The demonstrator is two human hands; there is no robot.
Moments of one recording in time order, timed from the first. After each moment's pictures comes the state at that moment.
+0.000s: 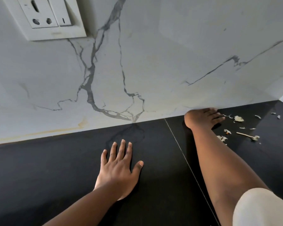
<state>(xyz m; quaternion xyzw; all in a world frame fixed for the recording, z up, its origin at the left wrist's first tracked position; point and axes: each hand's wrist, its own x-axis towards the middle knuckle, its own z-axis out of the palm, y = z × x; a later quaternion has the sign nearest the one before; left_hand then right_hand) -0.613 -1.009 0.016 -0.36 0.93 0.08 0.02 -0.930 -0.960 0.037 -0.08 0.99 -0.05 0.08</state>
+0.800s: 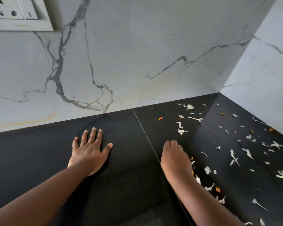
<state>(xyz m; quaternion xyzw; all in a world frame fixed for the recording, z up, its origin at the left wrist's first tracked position) -0.614 -1.008 0.017 -0.36 0.93 0.09 0.02 -0.748 -0.791 0.039 -0.29 0.96 0.00 0.01</state>
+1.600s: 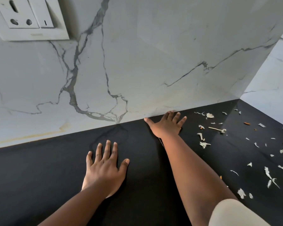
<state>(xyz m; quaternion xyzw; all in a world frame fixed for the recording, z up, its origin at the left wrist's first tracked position) -0.613 -1.009 0.017 -0.36 0.93 0.09 0.00 -0.856 -0.955 0.039 -0.19 0.98 -0.01 0.07</state>
